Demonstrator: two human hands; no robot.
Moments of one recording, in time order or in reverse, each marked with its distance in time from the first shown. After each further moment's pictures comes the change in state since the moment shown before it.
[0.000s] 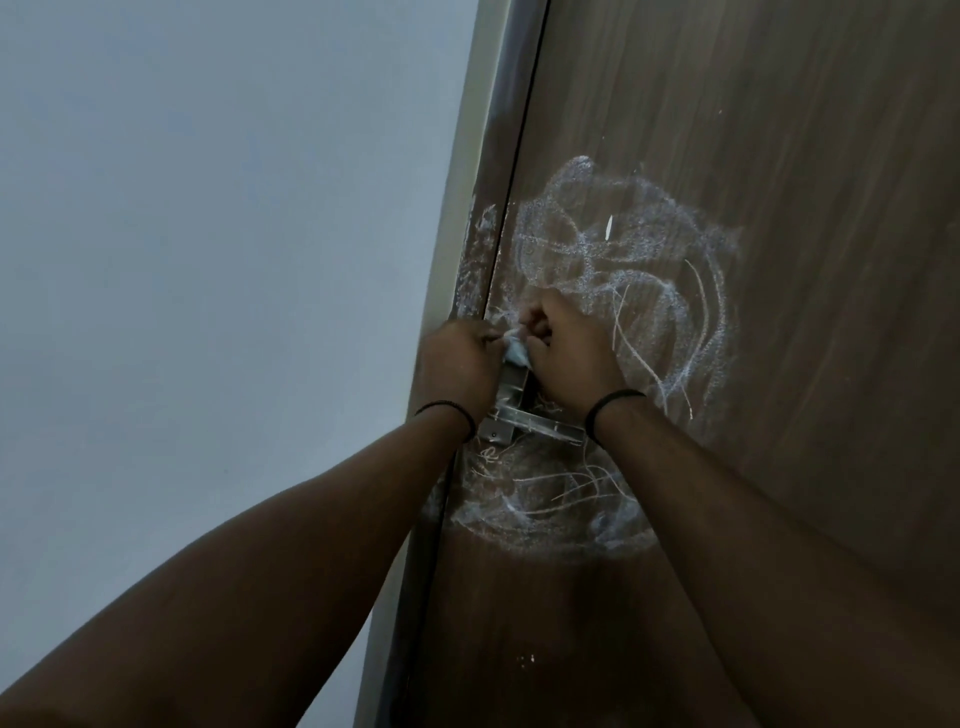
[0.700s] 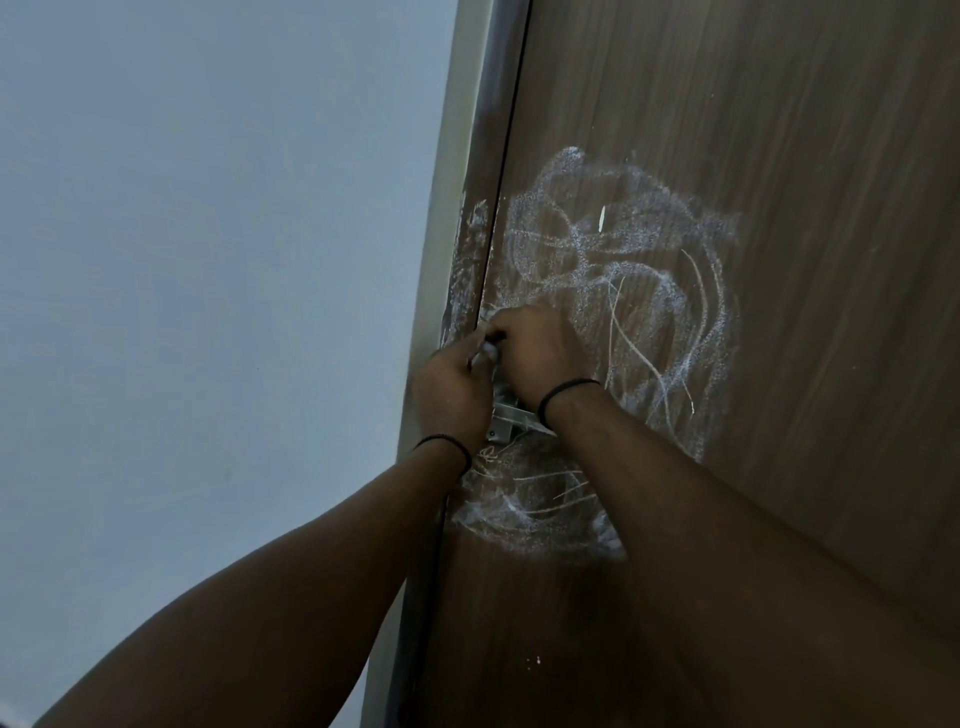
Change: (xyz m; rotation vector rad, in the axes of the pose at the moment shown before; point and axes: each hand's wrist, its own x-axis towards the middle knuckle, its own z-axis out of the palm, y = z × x) left_hand -0.032 0.002 0.001 -0.106 0.026 -0.080; right_hand 0.009 -0.016 0.022 -0.246 -0.057 -0.108
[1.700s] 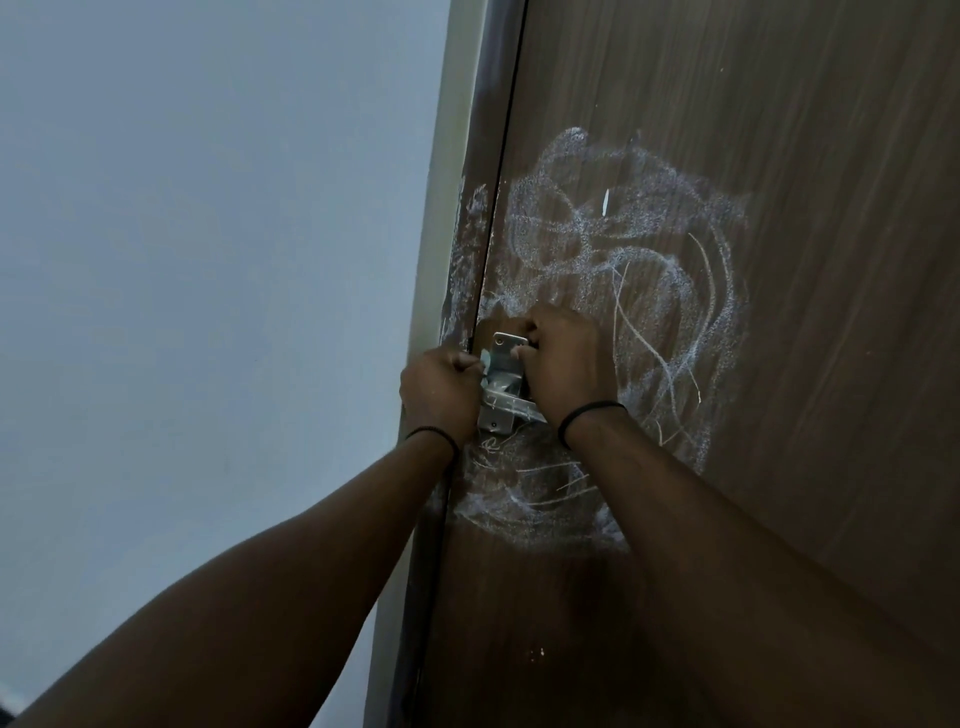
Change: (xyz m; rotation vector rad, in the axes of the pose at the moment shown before) left_hand 0.009 -0.033 0.005 0.074 0.023 -0.171; right_hand -0.025 0.019 0.008 0.032 0.203 0.147
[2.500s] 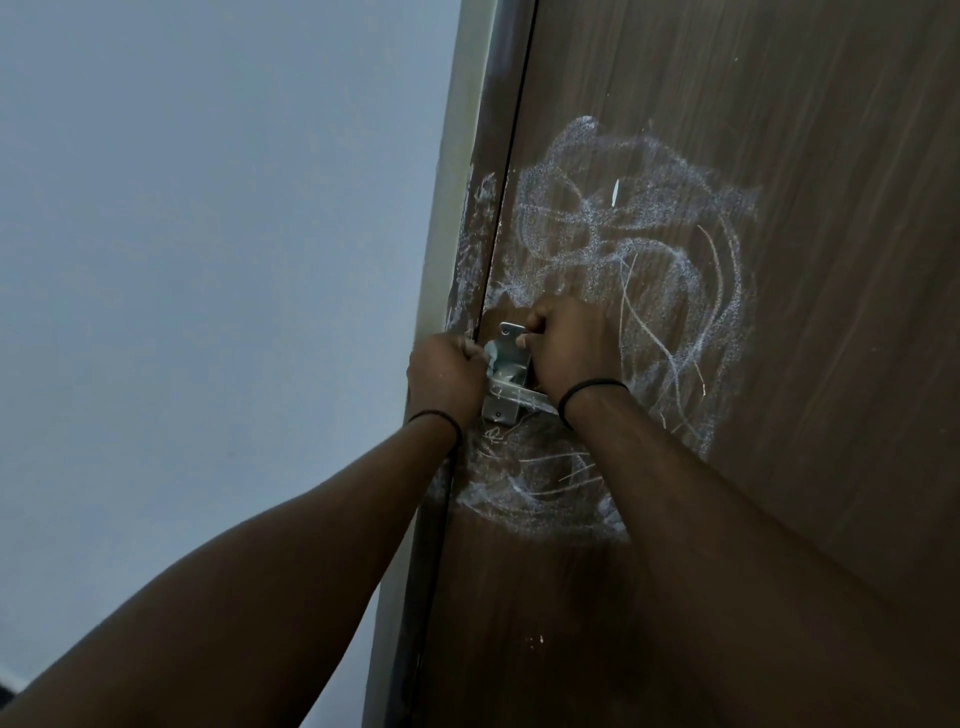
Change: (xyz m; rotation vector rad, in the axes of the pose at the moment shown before) left_hand 0.005 0.003 -0.003 0.050 -0.031 -0.019; right_hand 0.005 -0.014 -0.011 0.026 -0.098 0.175
